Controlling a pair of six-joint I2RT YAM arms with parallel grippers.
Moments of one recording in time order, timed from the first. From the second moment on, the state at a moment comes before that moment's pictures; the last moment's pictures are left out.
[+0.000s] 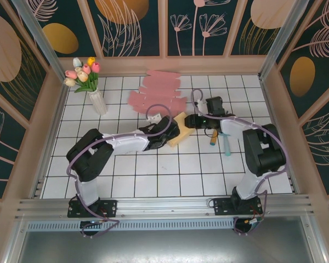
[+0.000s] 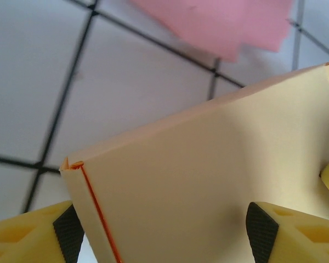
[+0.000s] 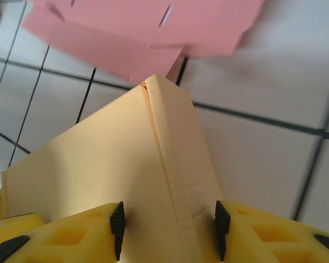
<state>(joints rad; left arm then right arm) -0.87 1.88 1.16 -0.13 -0.29 -1.15 0.29 1.69 0.95 -0.10 -0.45 0.22</state>
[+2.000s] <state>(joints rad) -0.68 1.57 0.82 0.14 -0.49 -0.62 0.28 2.25 1.58 -0.12 -0.28 0.39</state>
